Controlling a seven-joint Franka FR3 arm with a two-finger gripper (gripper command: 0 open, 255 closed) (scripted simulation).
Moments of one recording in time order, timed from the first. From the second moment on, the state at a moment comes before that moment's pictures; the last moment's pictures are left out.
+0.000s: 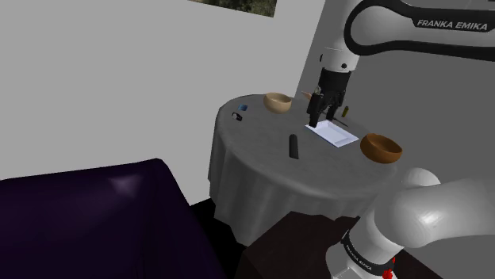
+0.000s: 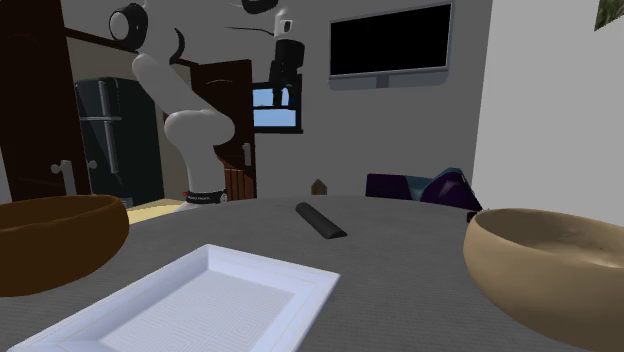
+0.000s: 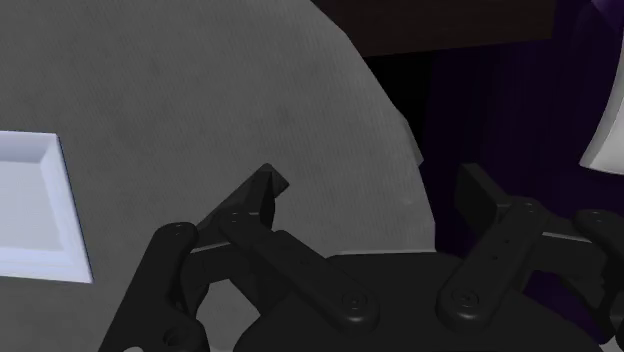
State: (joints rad) arm 0.01 -0.78 -0.05 -2.44 -0.09 1.56 0.04
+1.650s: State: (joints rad) arm -0.33 -0.22 -0.07 -2.59 -0.27 2.52 0.71
